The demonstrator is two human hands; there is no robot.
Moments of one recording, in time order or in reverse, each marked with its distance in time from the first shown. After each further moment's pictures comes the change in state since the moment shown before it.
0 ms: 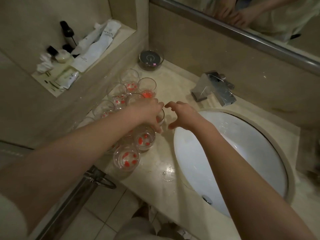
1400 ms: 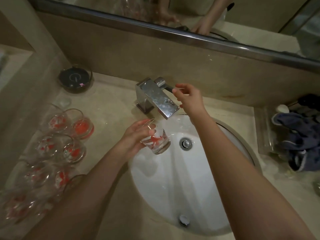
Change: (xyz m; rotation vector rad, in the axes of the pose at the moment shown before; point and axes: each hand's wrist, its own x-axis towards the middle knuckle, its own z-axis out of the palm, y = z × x) left_hand 0.108 0.096 0.044 -1.970 -0.056 -0.129; right_hand 0.001 0.172 -0.055 1.017 0.735 0.446
